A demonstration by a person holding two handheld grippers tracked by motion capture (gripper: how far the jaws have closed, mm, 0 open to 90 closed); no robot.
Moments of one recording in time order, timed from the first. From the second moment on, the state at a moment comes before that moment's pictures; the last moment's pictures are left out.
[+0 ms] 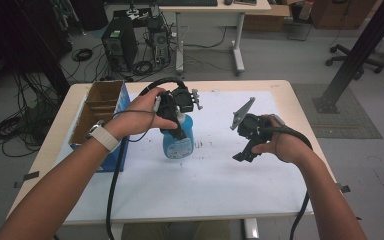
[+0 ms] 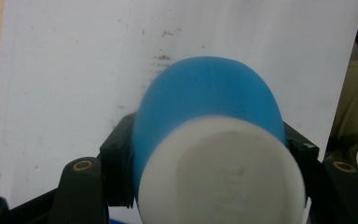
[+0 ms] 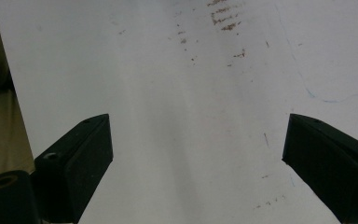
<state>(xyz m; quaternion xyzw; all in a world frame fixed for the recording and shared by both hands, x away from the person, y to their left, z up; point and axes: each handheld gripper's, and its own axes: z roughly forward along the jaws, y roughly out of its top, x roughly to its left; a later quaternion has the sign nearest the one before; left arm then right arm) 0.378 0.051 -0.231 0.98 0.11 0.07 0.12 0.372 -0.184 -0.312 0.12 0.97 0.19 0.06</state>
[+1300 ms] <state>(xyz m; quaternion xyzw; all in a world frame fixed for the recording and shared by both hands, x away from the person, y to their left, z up) 0.361 0.073 -0.170 0.96 0.23 0.10 0.14 0.365 -0.180 -0.300 0.11 0.97 0.20 0.07</state>
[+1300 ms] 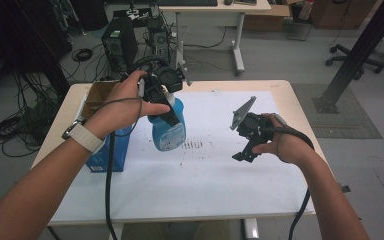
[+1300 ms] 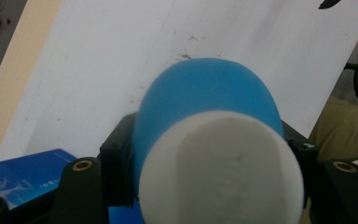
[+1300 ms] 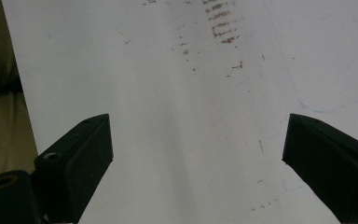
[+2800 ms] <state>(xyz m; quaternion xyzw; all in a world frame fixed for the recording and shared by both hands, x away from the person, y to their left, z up) 0.370 0.130 -0.118 0.87 0.45 0.13 0.14 0.368 -0.174 -0.293 0.09 0.97 0.21 0.08</state>
